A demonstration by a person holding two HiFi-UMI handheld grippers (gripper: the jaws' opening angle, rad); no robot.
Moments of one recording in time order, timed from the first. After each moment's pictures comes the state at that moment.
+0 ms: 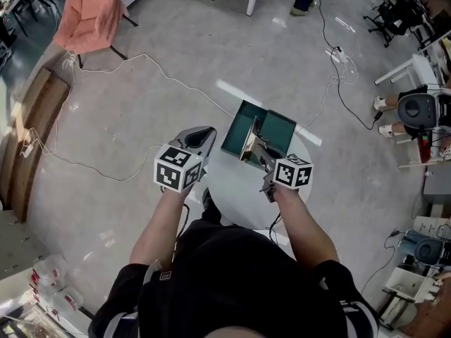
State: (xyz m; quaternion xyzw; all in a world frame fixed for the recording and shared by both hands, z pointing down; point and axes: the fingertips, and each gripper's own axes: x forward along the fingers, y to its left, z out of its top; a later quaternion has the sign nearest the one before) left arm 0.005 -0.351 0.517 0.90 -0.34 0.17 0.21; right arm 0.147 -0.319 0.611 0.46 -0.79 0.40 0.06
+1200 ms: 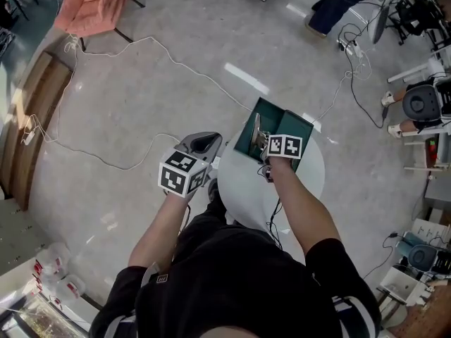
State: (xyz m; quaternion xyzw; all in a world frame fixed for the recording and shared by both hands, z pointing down) left arm -0.021 -0.362 0.567 0.89 -0.33 0.20 0.26; right arm 0.144 -0.375 0.763 0.49 -0.66 0.53 0.21
